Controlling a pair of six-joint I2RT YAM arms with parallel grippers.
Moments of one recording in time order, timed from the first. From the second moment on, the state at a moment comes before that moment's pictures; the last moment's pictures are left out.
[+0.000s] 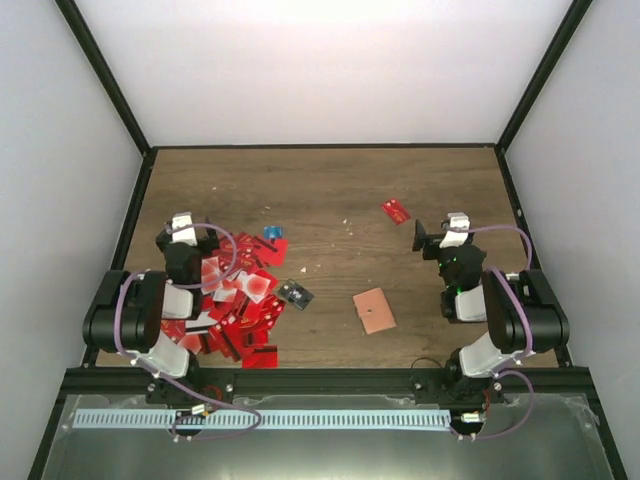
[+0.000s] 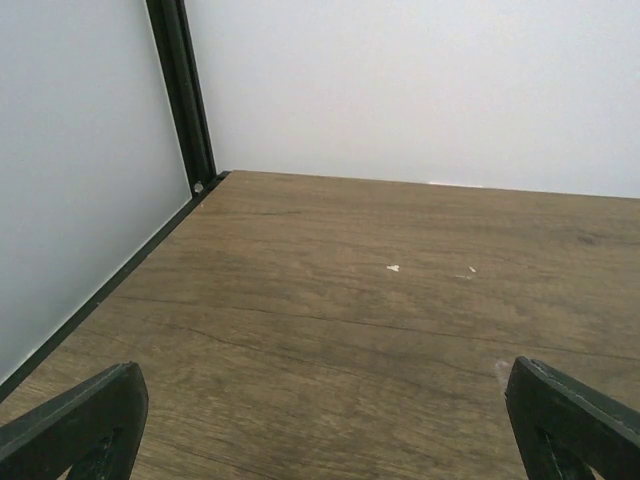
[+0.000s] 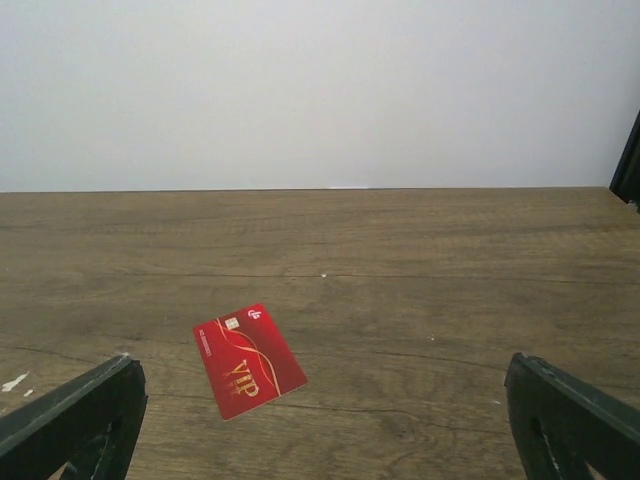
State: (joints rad) left arm -0.01 1.56 0.26 1.18 -0.23 -0.03; right arm 0.02 1.54 0.23 1.24 -0.08 0.03
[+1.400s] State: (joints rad) left arm -0.21 0.98 0.59 0.00 0.20 -0.61; right arm 0.11 0.96 0.62 -0.25 -0.38 0.66
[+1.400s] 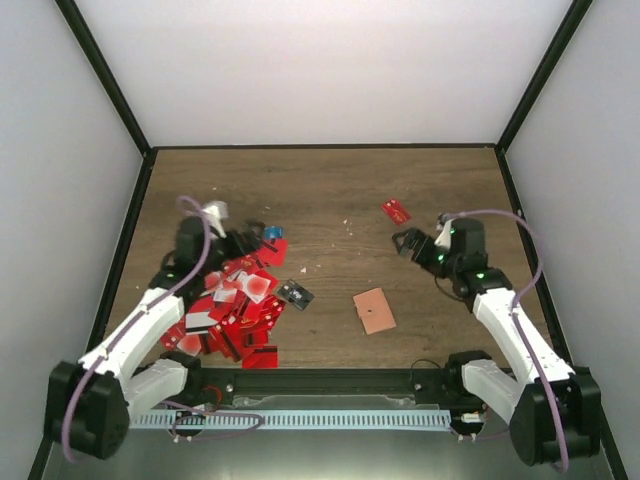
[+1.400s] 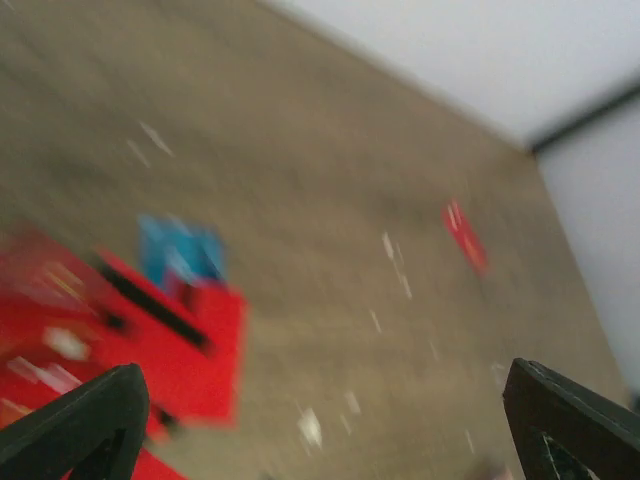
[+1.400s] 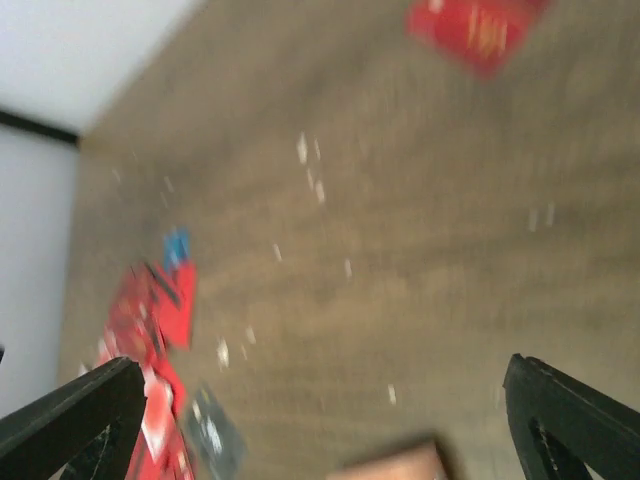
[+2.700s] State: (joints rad) left arm -1.04 1.77 0.72 0.33 0.23 -0.99; right arm 0.46 0.97 0.27 -0.28 -0.45 0.85
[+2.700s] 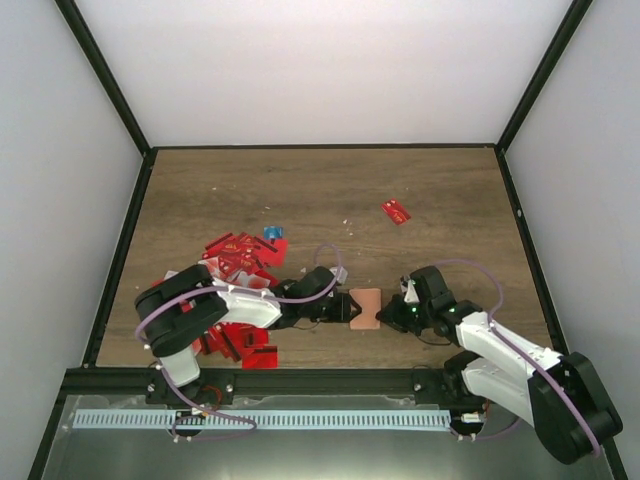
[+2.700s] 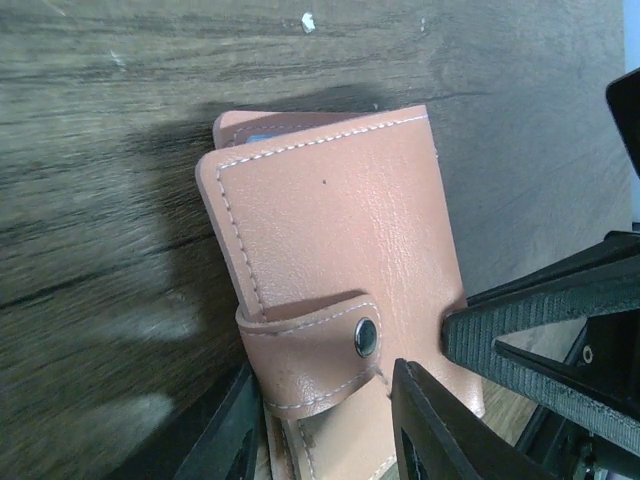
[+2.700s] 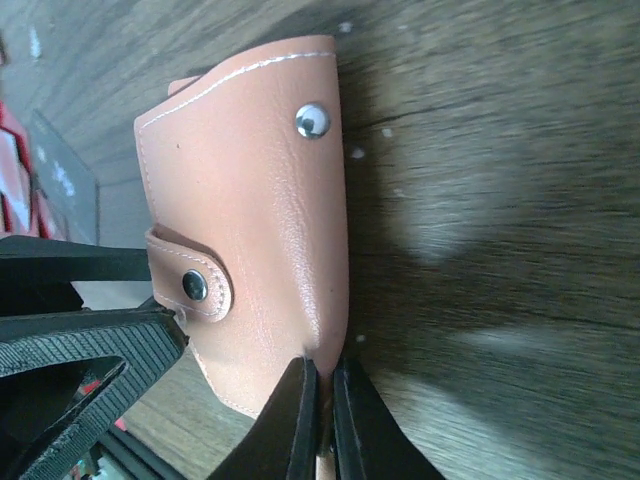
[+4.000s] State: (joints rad) left arm -0.90 0.87 0.55 0.01 0.04 -0.62; right arm 0.47 0.96 0.56 0.18 -0.93 0.78
